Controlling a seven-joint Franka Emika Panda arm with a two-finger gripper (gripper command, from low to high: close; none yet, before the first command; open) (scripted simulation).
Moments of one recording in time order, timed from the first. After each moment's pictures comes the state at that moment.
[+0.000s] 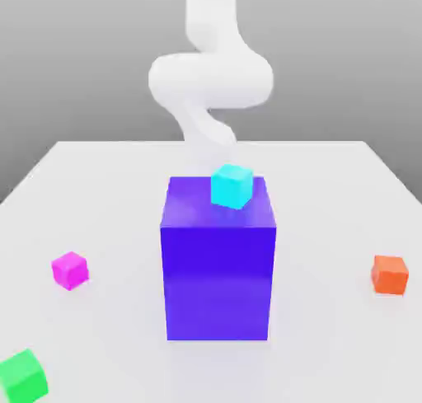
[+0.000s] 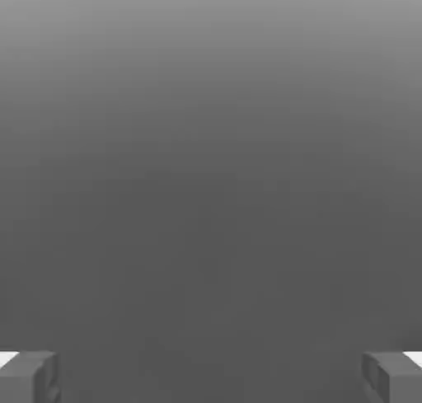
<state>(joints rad) -0.07 -0.73 0.00 -2.35 -0.01 2.35 0.91</state>
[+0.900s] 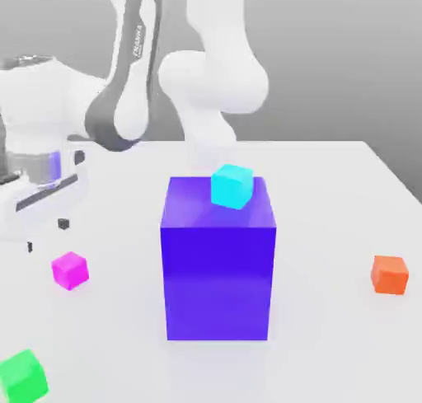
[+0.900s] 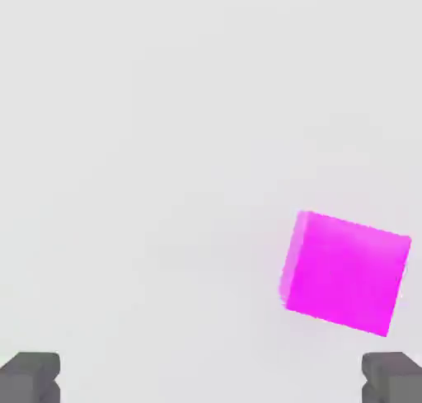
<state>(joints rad) -0.77 0.00 -0.12 -2.85 0.00 2.87 2.08</state>
